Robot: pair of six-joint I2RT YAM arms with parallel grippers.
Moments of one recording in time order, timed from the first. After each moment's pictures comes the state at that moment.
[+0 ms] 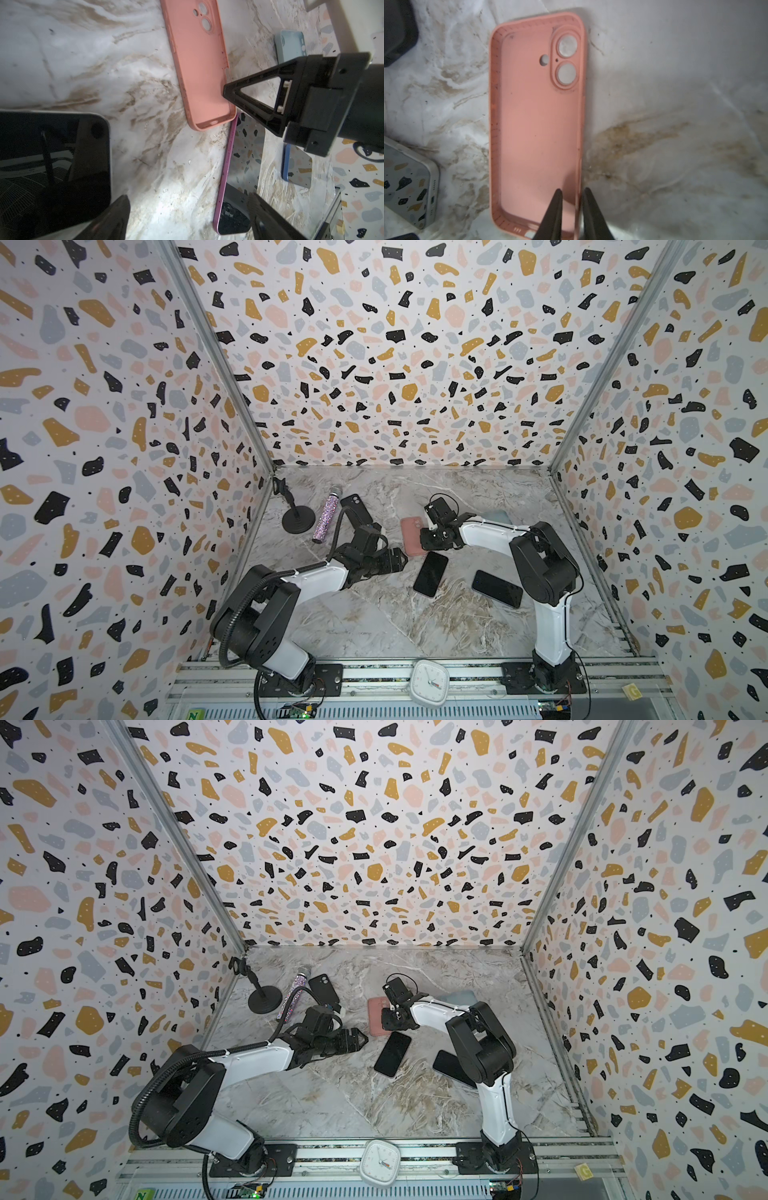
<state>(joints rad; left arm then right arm) -0.55 1.53 0.69 0.01 0.30 -0.62 0.63 2.00 1.33 -0.39 -0.09 0.47</state>
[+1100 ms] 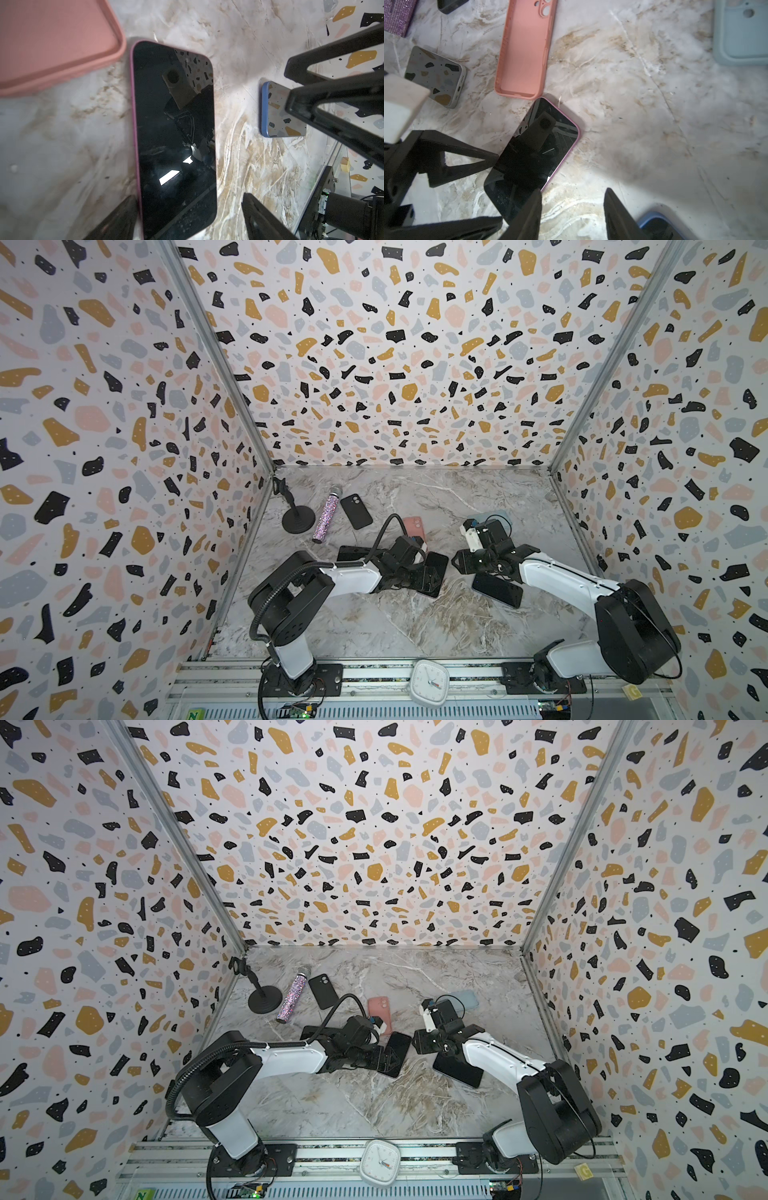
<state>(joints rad) -0.82 1.73 0.86 -0.01 0.31 -0.61 0.49 1.39 0.75 -0.30 -0.20 0.28</state>
